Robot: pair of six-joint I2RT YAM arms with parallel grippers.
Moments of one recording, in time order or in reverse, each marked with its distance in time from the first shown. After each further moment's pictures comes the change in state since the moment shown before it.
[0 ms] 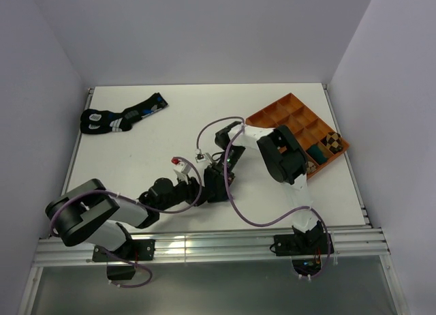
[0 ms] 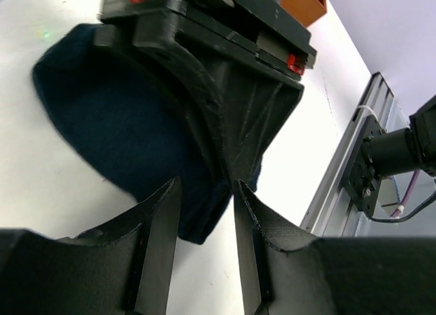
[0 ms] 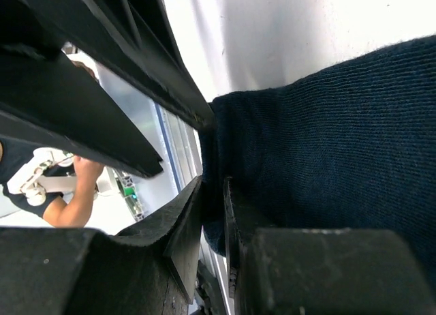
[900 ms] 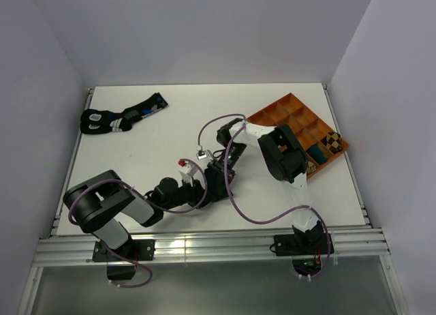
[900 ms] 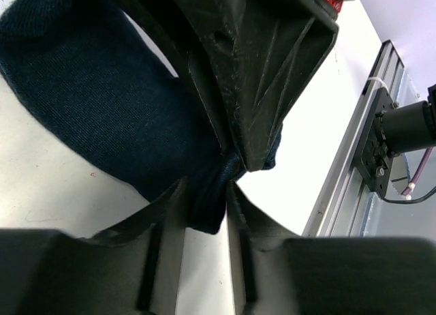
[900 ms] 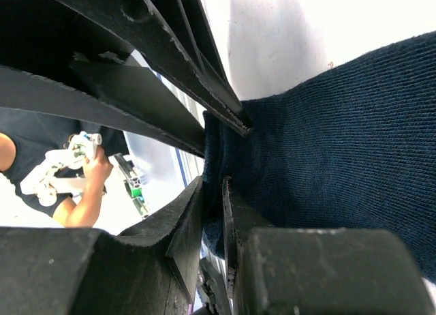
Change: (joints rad) left arm -0.003 0.160 0.036 0.066 0.074 0.020; right arm -0.026 0.018 0.049 -0.063 -0.020 -0.027
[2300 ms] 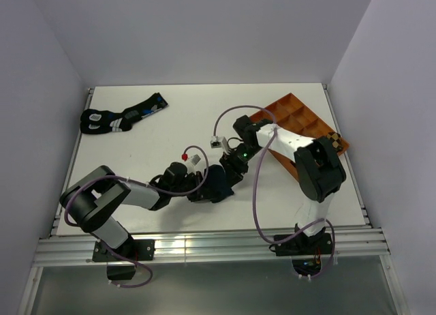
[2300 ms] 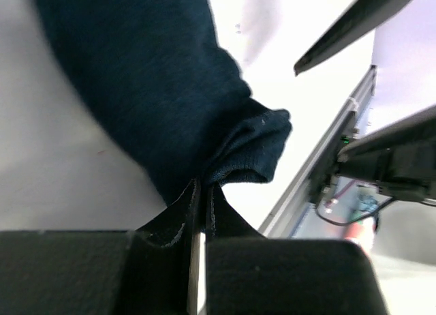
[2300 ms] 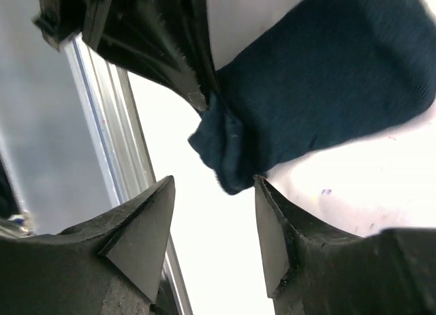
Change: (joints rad) left arm 0.093 -0.006 0.197 -0.479 0.151 -0.324; right arm -0.081 -0.385 -0.285 0.370 0.168 0.115
